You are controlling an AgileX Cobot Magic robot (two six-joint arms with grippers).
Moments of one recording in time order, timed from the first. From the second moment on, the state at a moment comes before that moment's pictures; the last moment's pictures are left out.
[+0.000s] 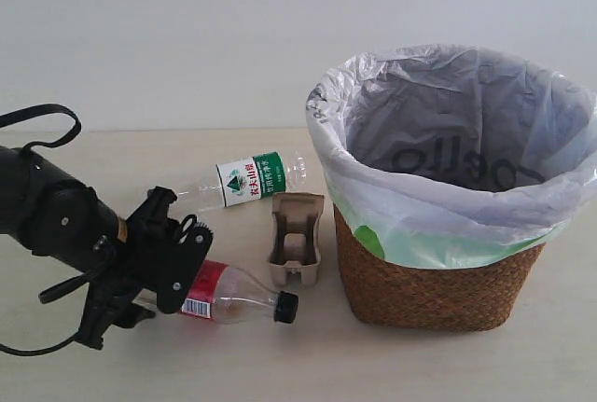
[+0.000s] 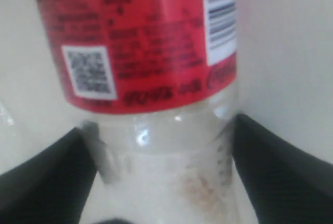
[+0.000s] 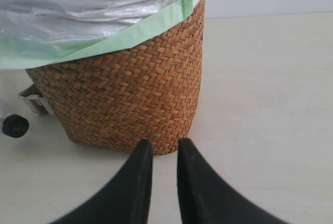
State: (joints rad) left arm -0.42 1.87 -0.90 0.21 0.24 1.34; right arm 0.26 0.01 0.00 0.04 0.35 0.09
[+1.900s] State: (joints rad) left arm 0.02 1.27 -0.78 -0.07 0.70 0.02; right arm 0.26 0.01 0.00 0.04 0.35 0.09
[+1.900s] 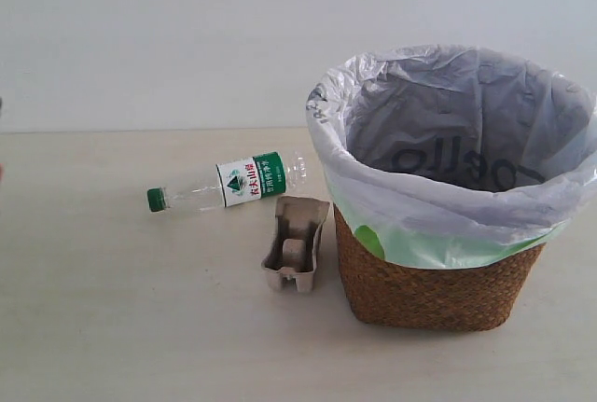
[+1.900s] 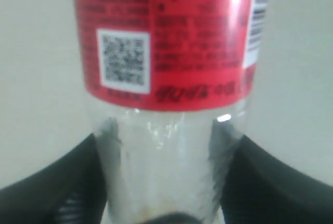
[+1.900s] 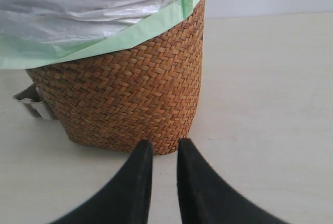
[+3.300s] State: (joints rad) left arm -0.47 1.87 -1.86 0.14 1.22 0.07; right arm 0.26 0.01 0.00 0.04 0.35 0.09
